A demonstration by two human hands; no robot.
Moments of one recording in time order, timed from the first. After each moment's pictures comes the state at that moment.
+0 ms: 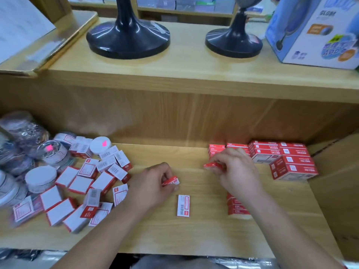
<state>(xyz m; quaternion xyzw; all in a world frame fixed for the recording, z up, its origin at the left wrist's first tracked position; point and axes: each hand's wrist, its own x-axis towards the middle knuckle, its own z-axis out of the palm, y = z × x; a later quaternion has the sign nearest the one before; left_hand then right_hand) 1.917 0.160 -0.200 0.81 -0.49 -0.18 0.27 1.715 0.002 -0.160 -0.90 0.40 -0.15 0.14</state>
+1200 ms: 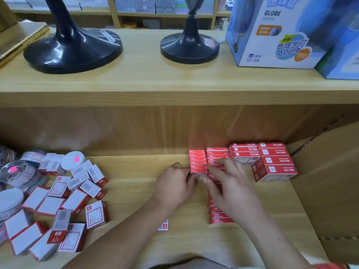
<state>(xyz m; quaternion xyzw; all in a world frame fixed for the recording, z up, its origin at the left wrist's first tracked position) 1.842 0.061 -0.218 0.77 -0.57 -0.11 0.27 1.663 -0.003 -0.176 -0.89 0.39 -0.19 0.12</state>
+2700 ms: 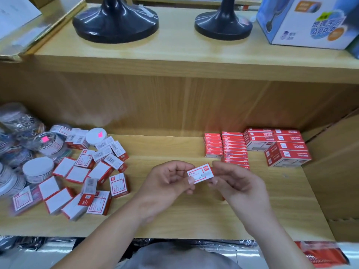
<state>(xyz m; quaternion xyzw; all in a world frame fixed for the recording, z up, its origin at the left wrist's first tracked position) 1.851 0.170 -0.156 0.60 -0.30 -0.50 0.55 1.675 0.083 -0.140 -0.59 0.38 -0.35 0.63</state>
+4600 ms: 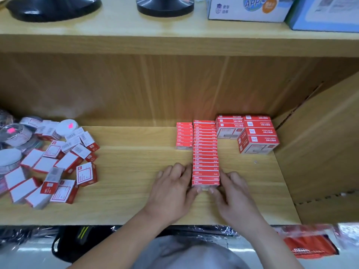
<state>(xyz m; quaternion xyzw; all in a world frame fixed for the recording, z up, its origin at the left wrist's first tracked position) 1.753 0.138 -0.226 0.76 -0.63 -0.05 0.15 1.568 0.048 -0.215 -0.86 0.41 -0.12 0.28</state>
